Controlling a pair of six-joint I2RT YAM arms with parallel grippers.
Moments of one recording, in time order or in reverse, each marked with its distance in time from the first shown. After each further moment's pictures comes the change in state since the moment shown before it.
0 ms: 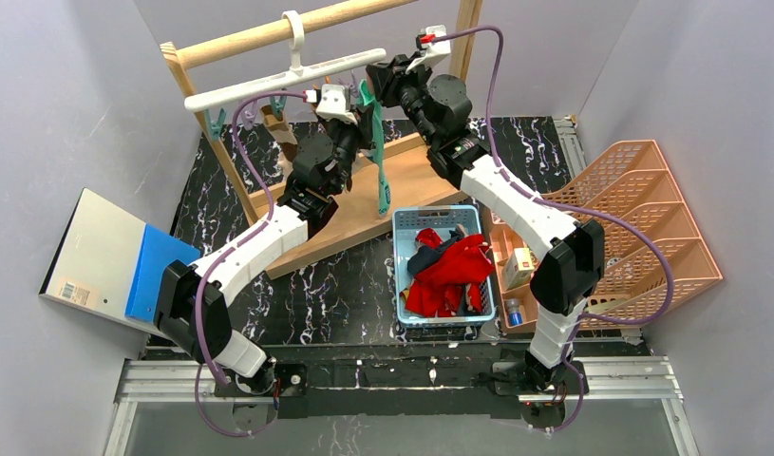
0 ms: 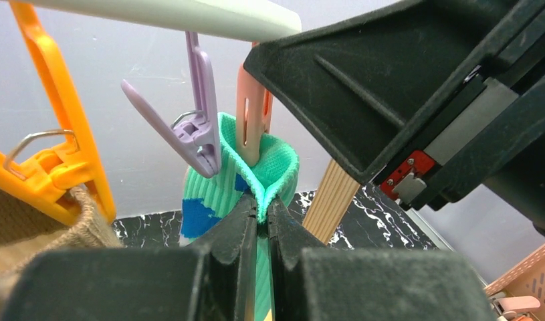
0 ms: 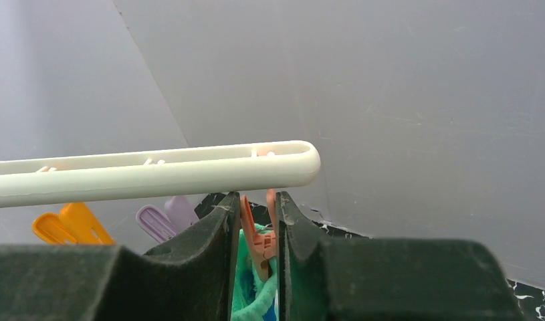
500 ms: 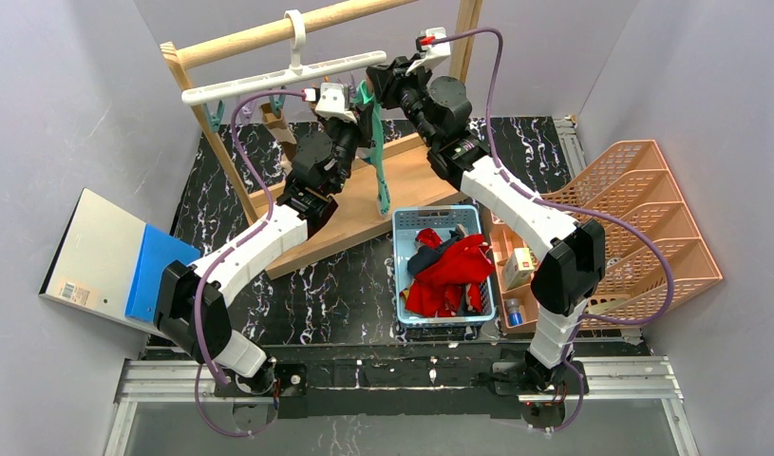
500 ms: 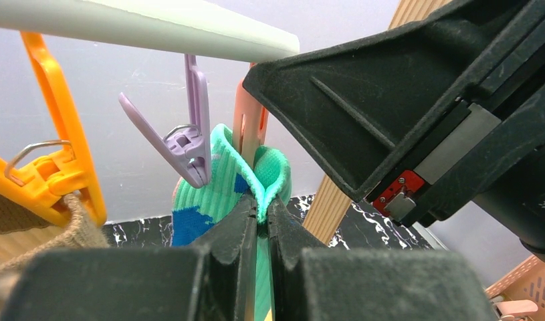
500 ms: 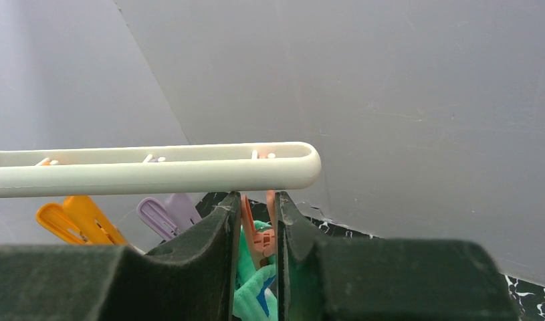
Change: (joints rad) left arm 0.000 -0.001 0.011 0.003 0.001 0.000; right arm 0.001 -0.008 -0.024 0.010 -0.003 0.004
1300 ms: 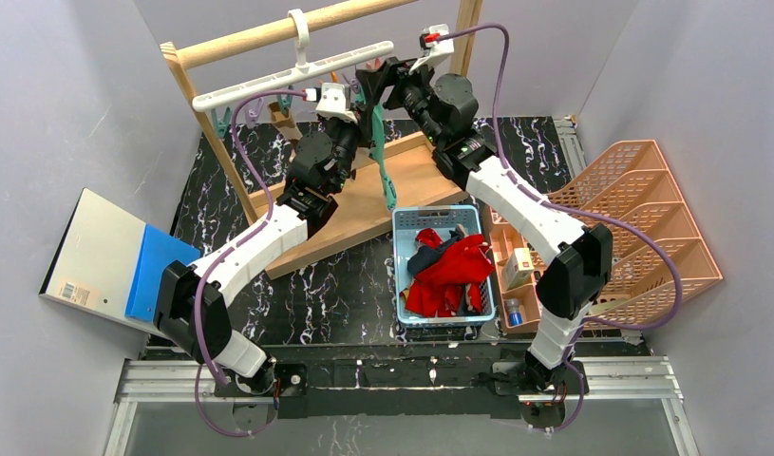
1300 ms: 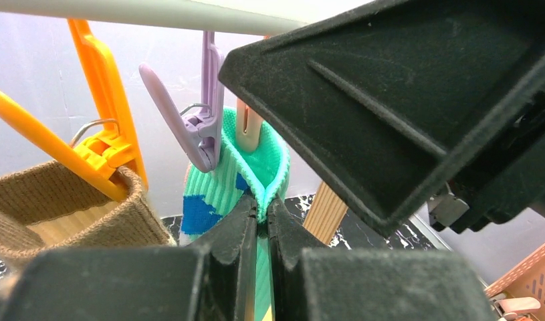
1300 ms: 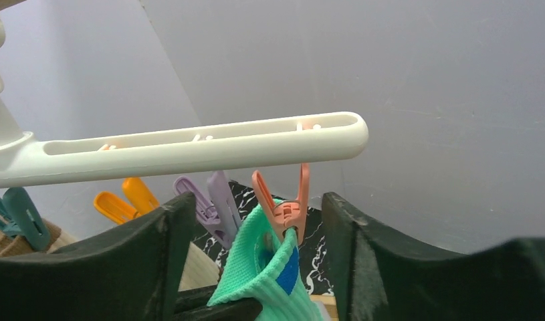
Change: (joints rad) left arm 0.000 0.000 0.001 0.000 0.008 0.012; right arm 0.000 -0.030 0.000 -0.036 -0.050 0.032
